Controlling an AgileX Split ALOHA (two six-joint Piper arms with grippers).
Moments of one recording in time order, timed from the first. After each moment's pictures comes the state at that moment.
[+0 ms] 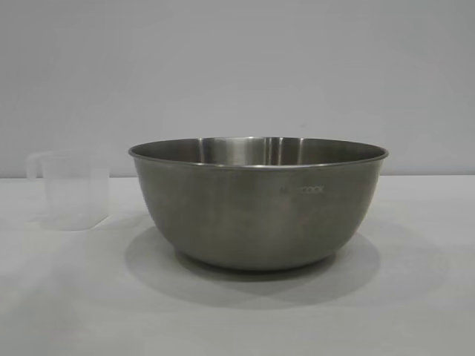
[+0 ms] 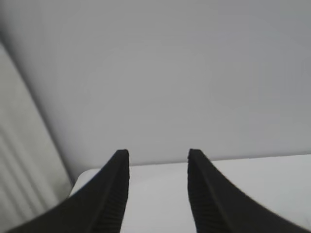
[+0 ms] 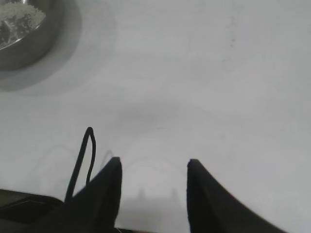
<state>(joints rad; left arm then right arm) 0.12 0.38 -0.38 0.26 0.13 -0.17 0.30 0.32 -0.49 -0.09 1.12 0.10</state>
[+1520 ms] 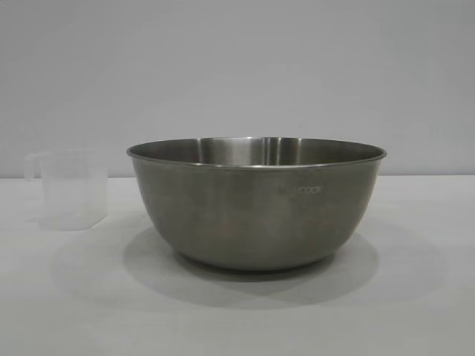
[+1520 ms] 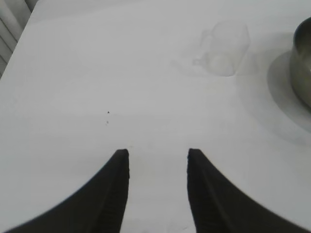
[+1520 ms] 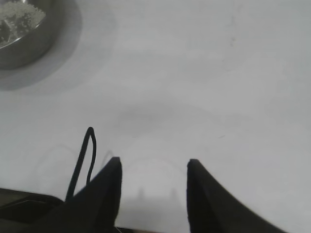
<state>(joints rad) 0.10 -0.02 -0.48 -0.06 1.12 0.05 0.30 0.32 -0.49 -0.09 1.12 0.10</state>
